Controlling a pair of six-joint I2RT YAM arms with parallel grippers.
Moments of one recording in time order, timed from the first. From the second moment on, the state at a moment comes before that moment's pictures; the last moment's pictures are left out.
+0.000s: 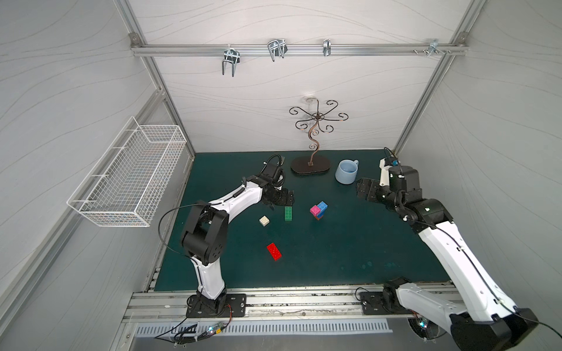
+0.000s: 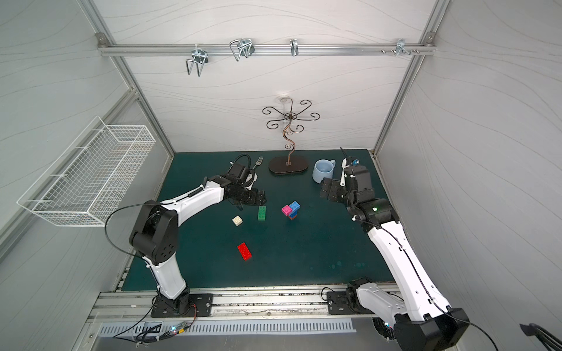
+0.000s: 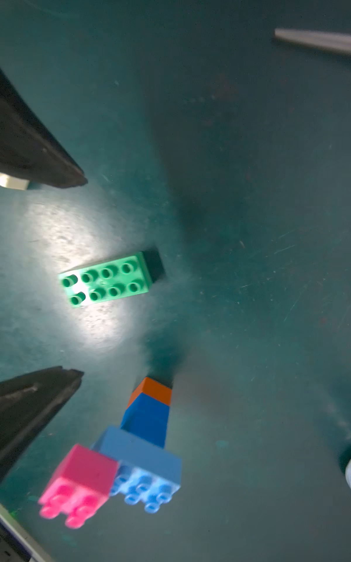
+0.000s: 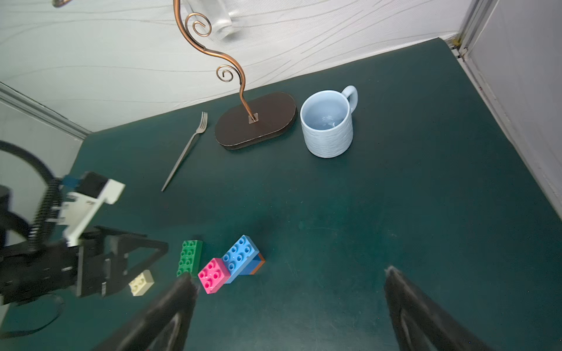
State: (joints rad) left arm -0.47 1.87 1.39 -0.63 0.20 -0.31; right arm 0.32 1.06 1.17 -0.73 0.02 0.36
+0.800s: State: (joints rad) left arm -0.53 2.11 1.68 -0.81 0.24 -0.30; right arm 0.16 1.47 1.20 -0.70 -0.34 0.35
